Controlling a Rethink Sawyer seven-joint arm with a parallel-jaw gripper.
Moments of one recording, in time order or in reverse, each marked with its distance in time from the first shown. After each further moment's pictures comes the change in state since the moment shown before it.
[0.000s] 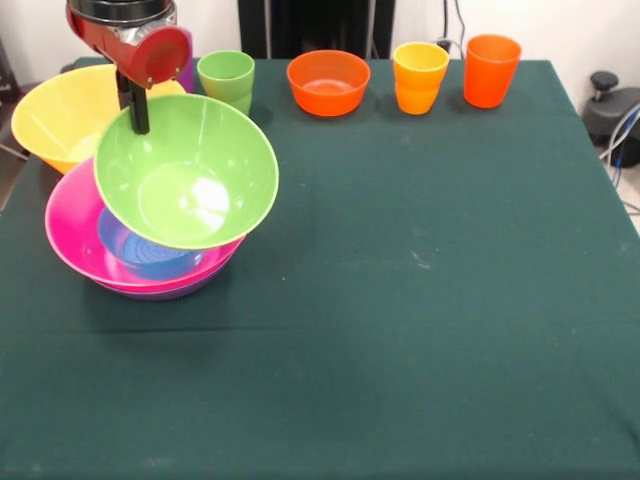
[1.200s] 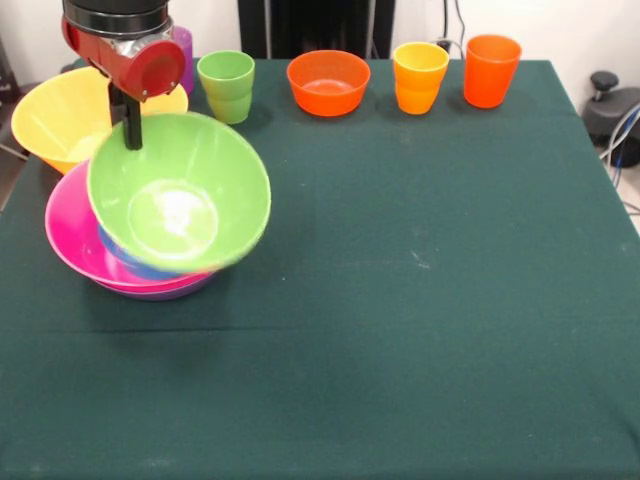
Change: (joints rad) arm 0.001 0.010 0.001 0.005 -0.004 -0.076 0.000
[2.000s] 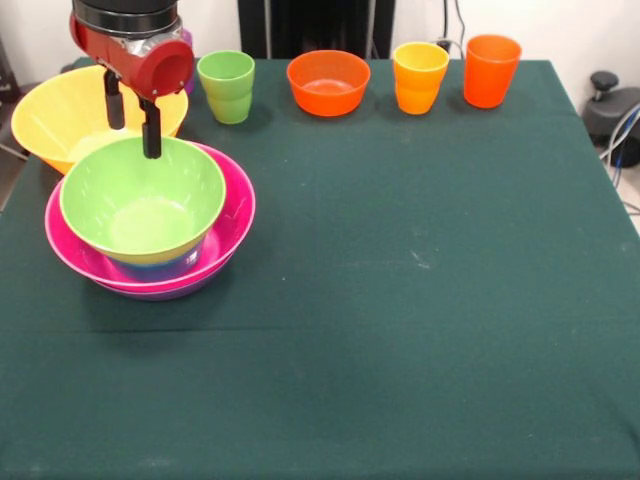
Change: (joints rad) arm 0.021 0.001 -0.013 0.000 -0.001 0.000 0.000
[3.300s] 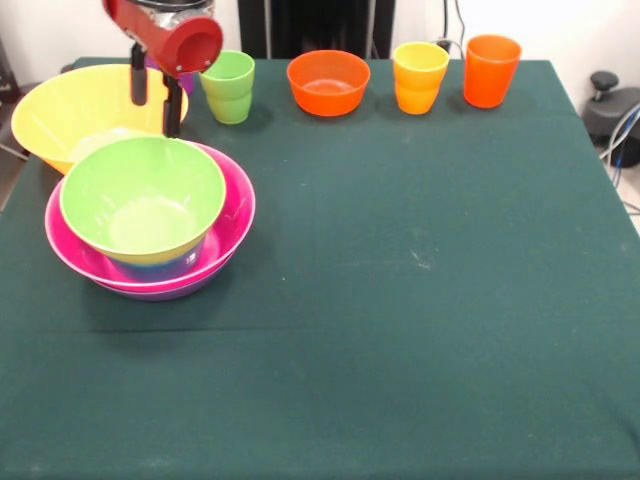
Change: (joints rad) arm 0.131 -0.003 -0.134 0.009 0.082 0.000 0.126
